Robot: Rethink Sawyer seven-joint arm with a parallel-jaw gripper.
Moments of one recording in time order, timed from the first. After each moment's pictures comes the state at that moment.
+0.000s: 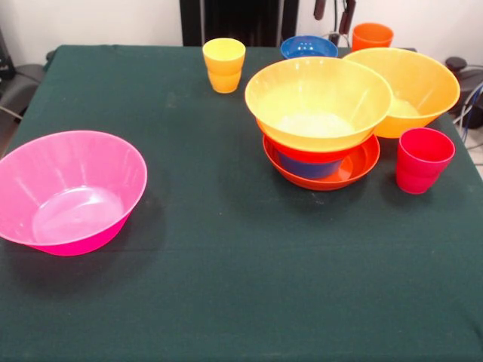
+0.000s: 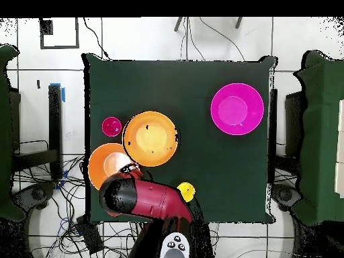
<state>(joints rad) 0.06 -0.83 -0.15 2.08 0.19 0.36 2.45</state>
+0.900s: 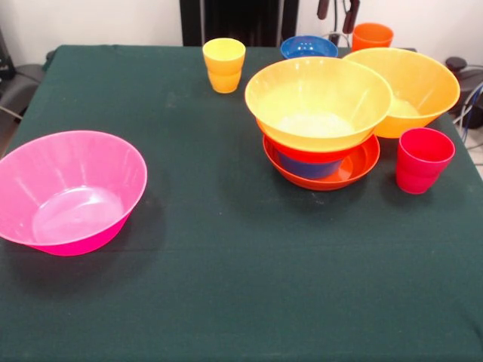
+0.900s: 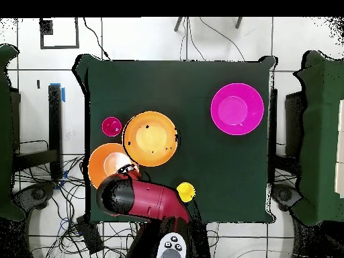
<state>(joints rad) 0.07 -0.83 -0.16 2.08 0.19 0.36 2.45</state>
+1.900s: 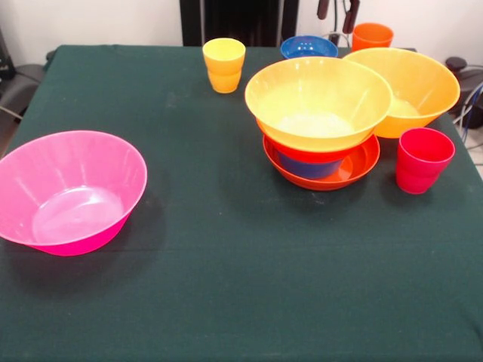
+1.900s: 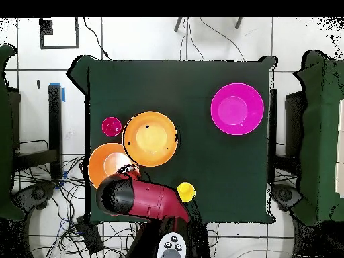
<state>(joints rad) 0.07 -0.83 -0.16 2.08 0.19 0.36 2.45</state>
